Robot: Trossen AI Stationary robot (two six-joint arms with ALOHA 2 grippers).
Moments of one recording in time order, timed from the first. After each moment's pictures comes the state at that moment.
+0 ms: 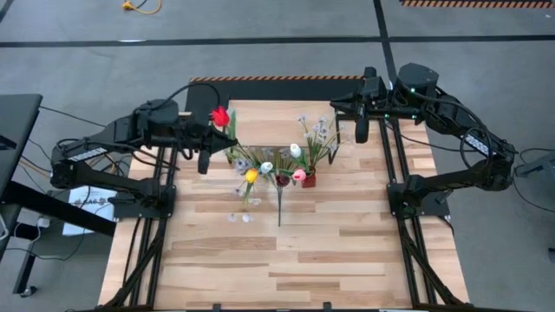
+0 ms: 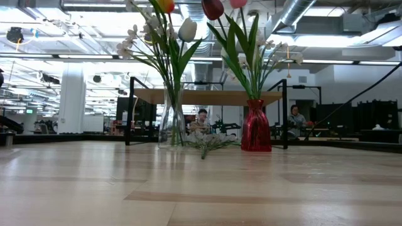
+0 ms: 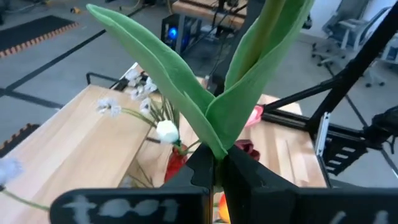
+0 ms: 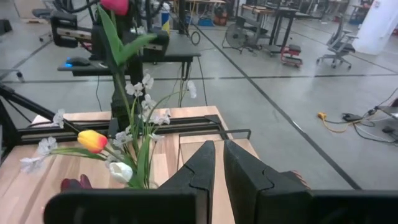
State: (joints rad) left arm 0.19 1.03 1.34 -0.60 0.10 -0.18; right arm -0.42 1.12 1.50 -0.61 -0.20 -0.17
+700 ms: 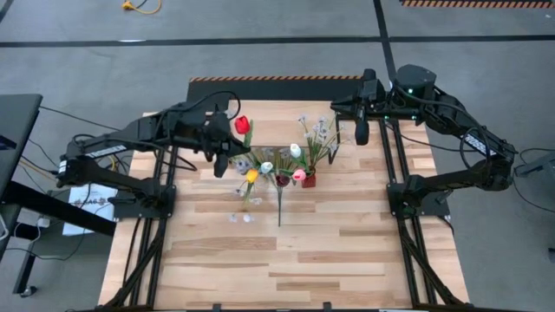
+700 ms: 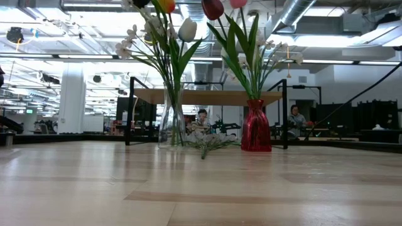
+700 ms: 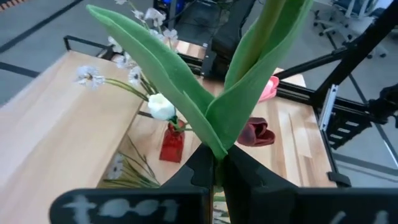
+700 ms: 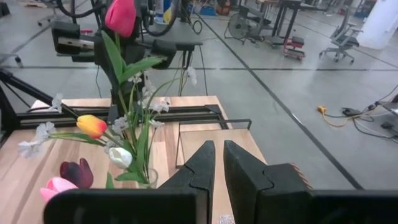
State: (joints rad) left arm 0.21 1.16 1.34 -0.61 0.15 -0.17; right arm -0.42 1.12 1.50 -0.65 -0.20 -0.21
